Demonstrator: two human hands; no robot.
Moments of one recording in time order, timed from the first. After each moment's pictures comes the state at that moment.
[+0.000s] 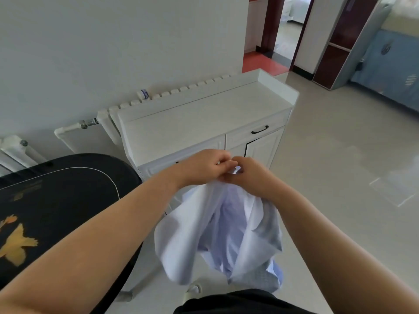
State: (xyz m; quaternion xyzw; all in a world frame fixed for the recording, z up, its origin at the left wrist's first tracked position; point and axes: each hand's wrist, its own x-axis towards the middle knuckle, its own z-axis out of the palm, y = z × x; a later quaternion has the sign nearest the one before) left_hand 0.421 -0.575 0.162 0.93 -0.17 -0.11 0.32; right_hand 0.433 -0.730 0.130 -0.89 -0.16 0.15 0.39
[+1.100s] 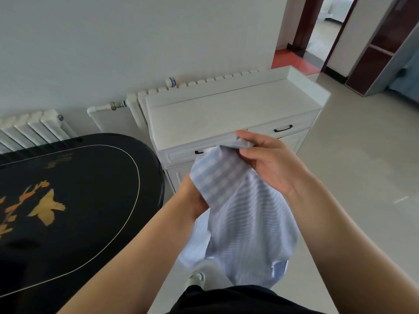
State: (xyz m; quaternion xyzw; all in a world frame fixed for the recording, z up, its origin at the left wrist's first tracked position) left_hand 0.336 -0.575 0.147 0.42 0.24 -0.11 0.87; right_hand 0.406 -0.712 0.170 -0.58 -0.07 0.26 0.77
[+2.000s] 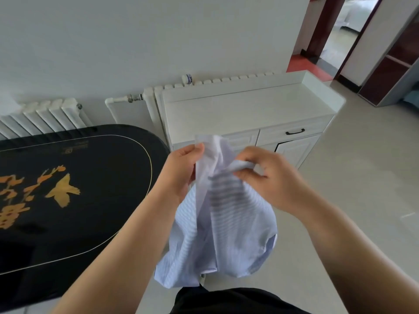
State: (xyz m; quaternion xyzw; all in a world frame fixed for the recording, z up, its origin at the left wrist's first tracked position) left_hand 0.296 -0.516 0.165 0.60 0.23 0.06 0.76; right_hand 0.341 -0.694 0.186 -0.82 -0.38 0.04 0.43
